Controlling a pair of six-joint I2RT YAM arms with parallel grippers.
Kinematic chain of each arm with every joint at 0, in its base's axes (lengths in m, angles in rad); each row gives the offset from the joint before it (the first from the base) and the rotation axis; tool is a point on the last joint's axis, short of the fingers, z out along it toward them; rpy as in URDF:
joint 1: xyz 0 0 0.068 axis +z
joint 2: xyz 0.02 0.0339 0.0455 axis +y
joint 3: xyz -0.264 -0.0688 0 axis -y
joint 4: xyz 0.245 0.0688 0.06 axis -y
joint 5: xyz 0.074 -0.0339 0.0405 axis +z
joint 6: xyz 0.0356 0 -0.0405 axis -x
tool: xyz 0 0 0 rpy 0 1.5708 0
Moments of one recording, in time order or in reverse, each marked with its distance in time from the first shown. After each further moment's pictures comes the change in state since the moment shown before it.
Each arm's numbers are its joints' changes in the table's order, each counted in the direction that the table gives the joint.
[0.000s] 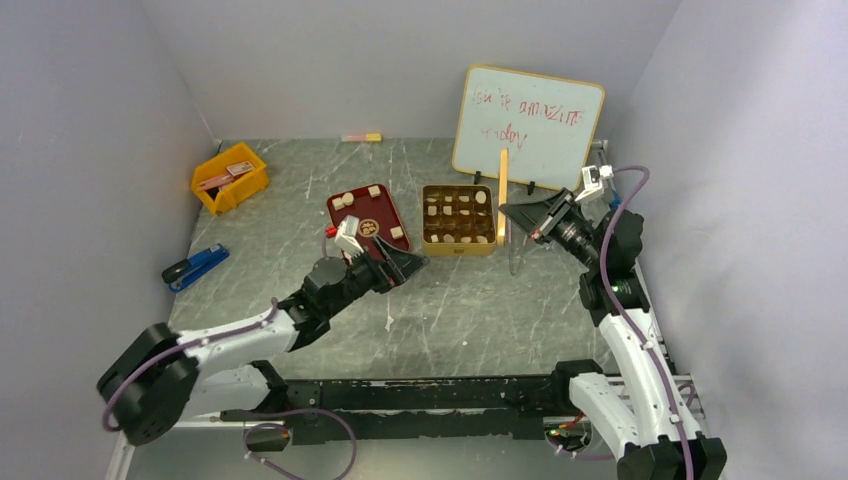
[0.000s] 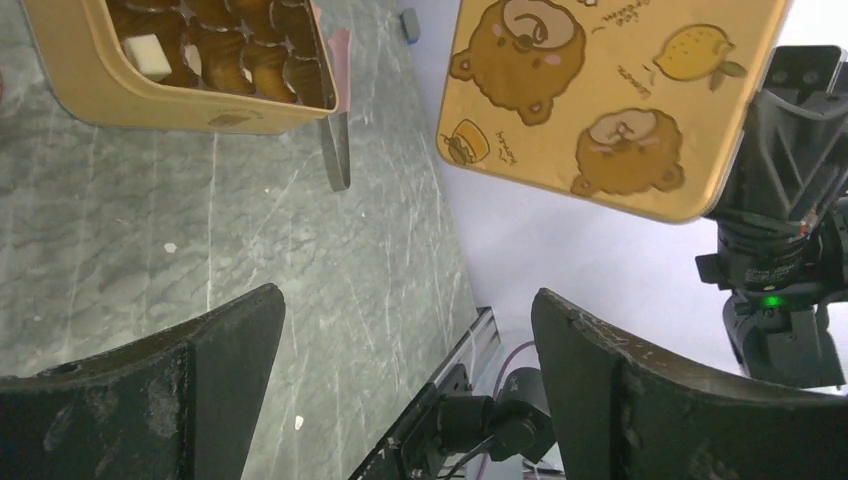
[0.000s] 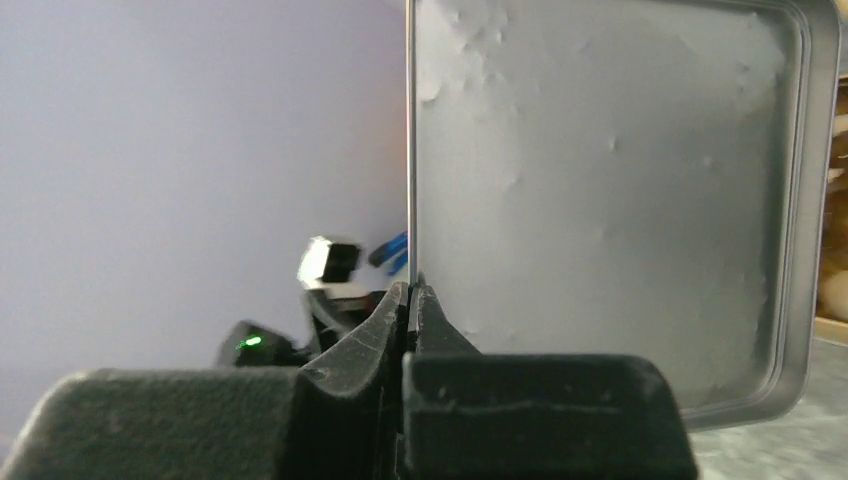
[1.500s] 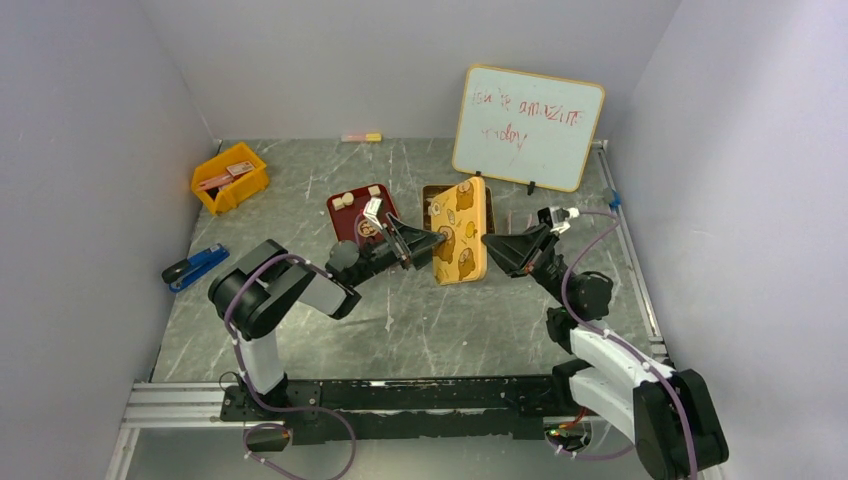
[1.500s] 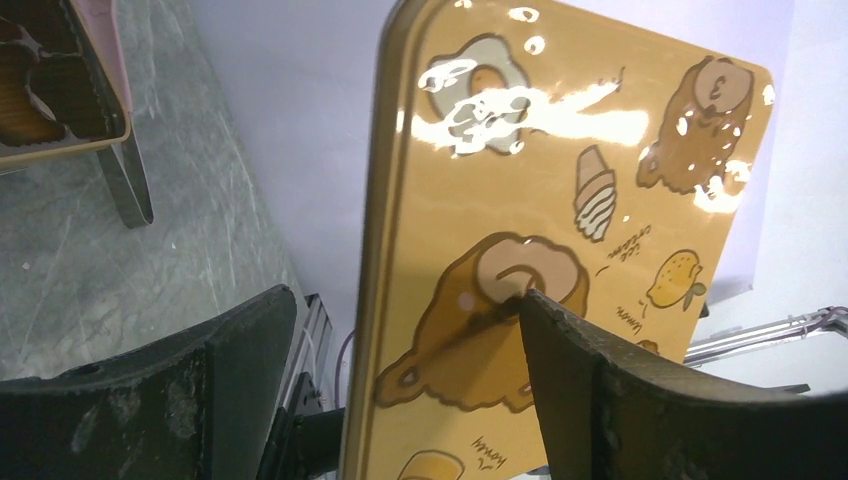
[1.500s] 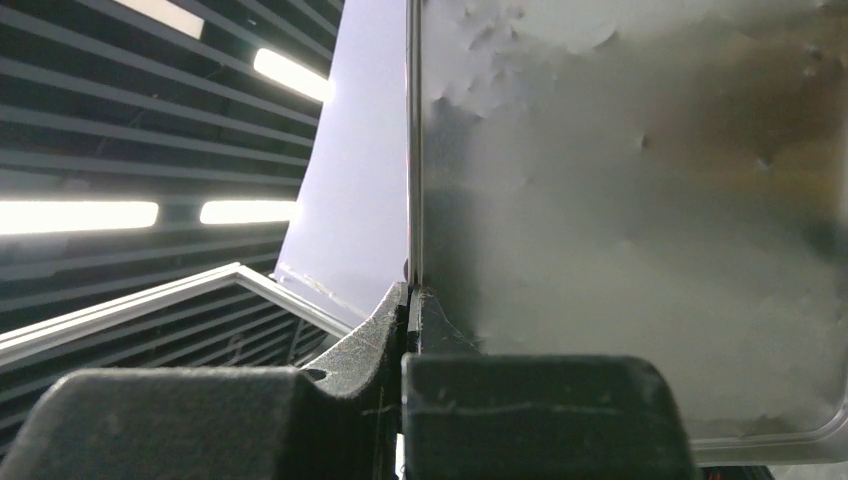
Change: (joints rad) left arm 0.146 0.737 0.150 0.921 -0.412 0.394; right arm 0.204 0.132 -0.513 1.257 -0.003 -0.935
